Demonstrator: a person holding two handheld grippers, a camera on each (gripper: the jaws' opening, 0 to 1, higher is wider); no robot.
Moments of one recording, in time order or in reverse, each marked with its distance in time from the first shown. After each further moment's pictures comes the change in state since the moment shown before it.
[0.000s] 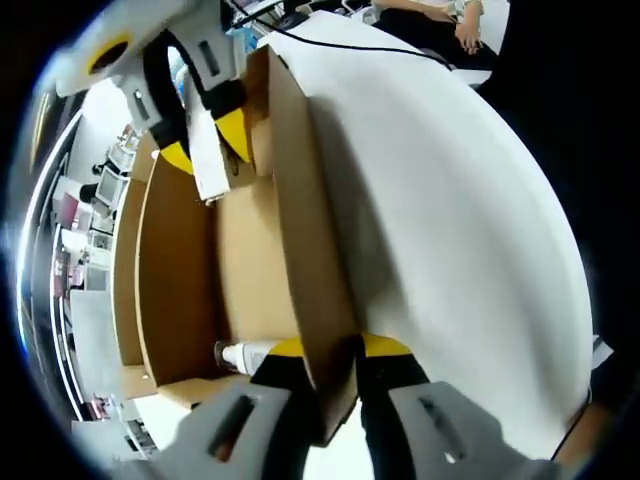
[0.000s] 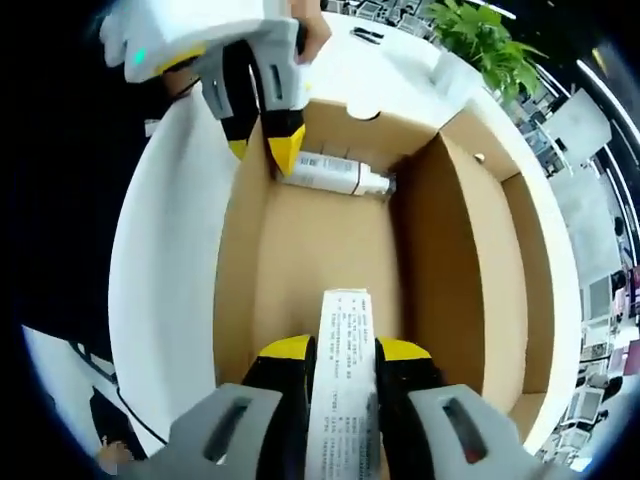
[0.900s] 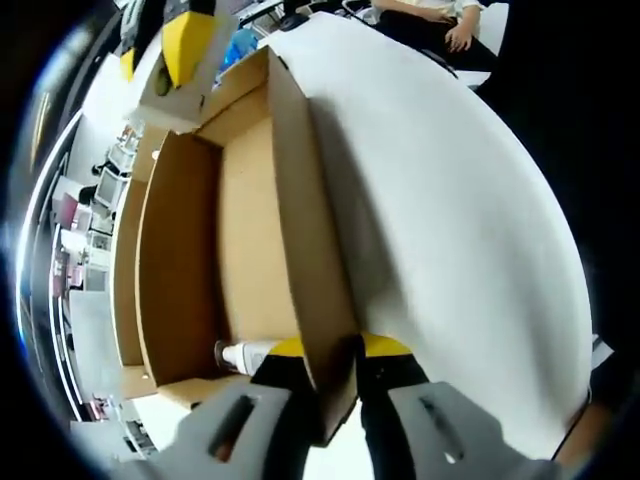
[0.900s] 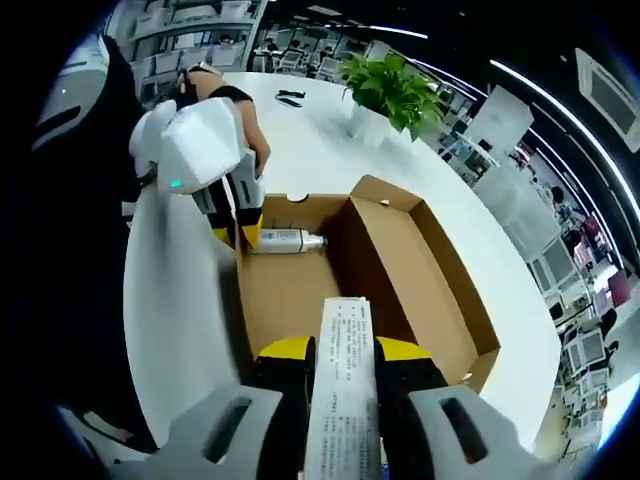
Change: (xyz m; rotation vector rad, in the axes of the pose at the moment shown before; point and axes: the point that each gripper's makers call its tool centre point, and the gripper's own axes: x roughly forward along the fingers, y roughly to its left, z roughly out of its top) left arm 0.000 0.000 0.000 -0.001 -0.009 -0.004; right arm -0.087 -0.011 0.008 0.239 -0.216 -0.237
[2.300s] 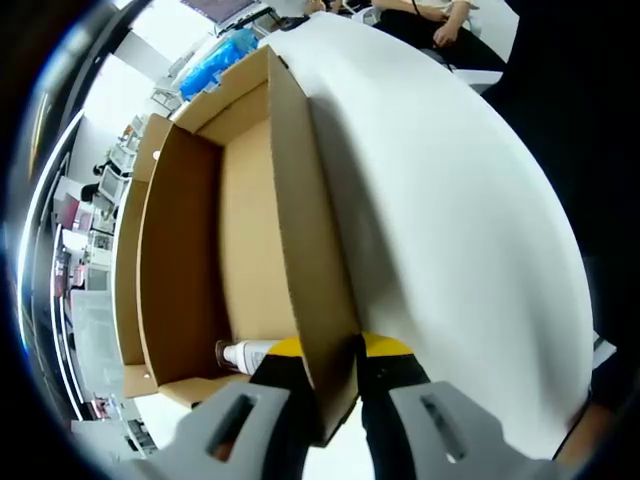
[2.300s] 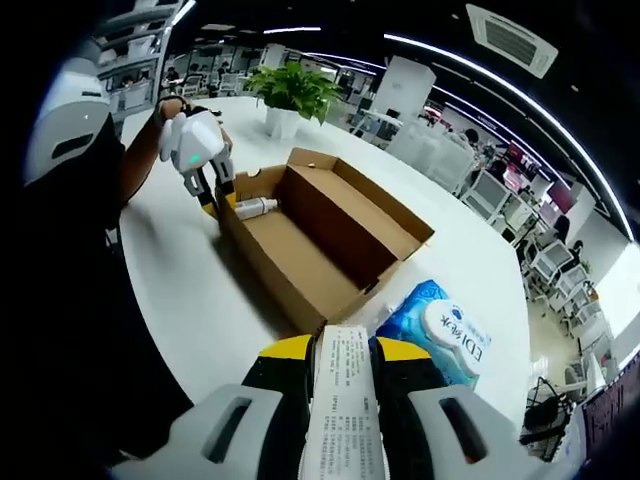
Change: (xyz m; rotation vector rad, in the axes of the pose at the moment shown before) left arm 0.000 -0.002 0.000 -0.001 0.007 0.009; right arm -0.105 0.035 -0.106 0.336 0.011 -0.264
